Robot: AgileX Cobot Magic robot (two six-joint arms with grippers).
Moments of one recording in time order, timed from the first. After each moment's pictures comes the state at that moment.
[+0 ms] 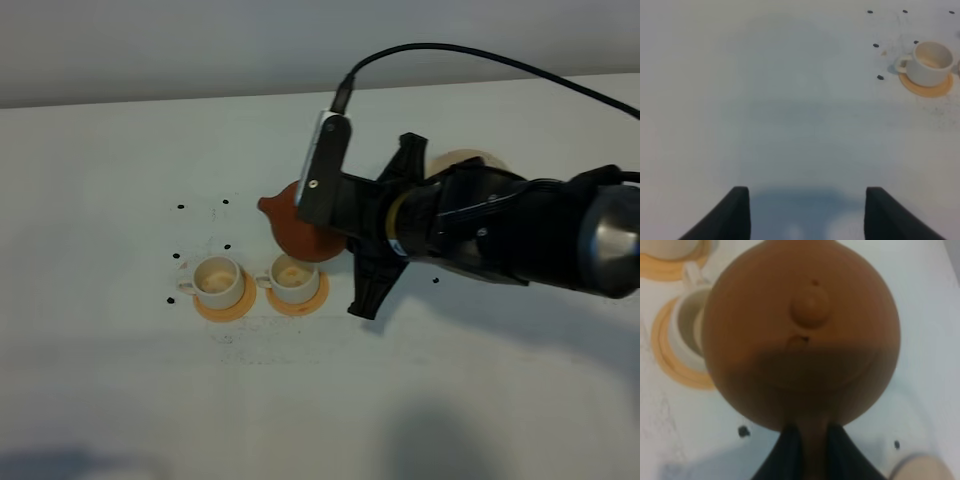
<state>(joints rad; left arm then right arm) 0.09 0.00 -0.45 -0.06 1.06 0.06 0.73 1.78 -1.12 -0.62 0.34 -0.02</state>
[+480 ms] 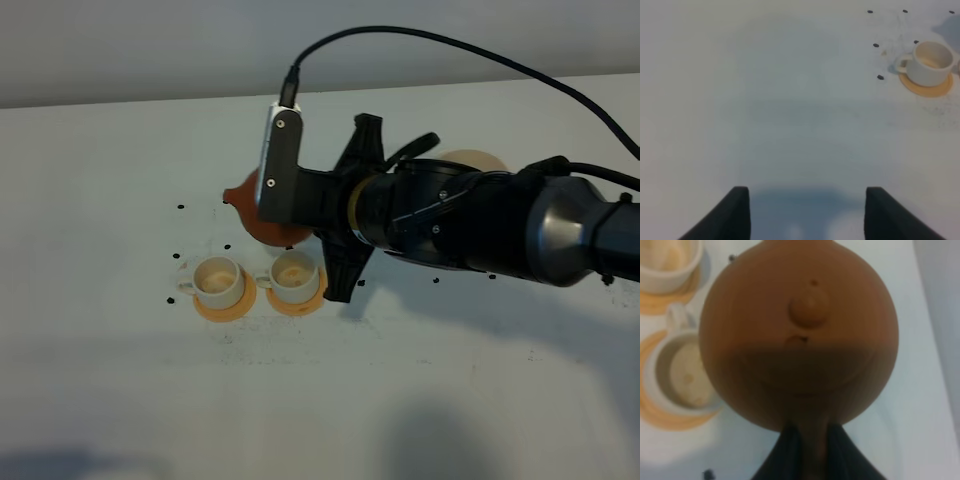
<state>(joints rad) 0.09 0.00 -0.45 -0.06 1.06 0.06 0.76 1.86 -1.25 -0.76 0.35 -0.01</state>
